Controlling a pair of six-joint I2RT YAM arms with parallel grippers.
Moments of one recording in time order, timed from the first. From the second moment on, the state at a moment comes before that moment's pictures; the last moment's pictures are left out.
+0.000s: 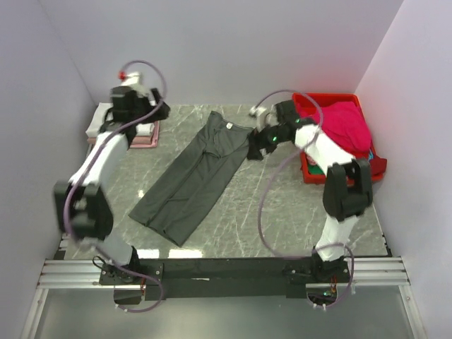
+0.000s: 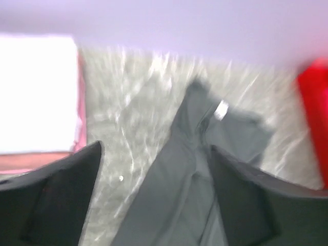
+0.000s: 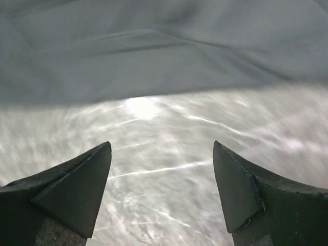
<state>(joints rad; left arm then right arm) -0.07 1.66 1.40 -0.13 0.17 -0.29 0.26 1.86 1.52 -0.63 -0.62 -0.36</state>
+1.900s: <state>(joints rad) 0.21 0.93 0.76 -0.42 0.45 -0.54 1.11 1.52 0.78 -0.45 -0.41 -1.29</state>
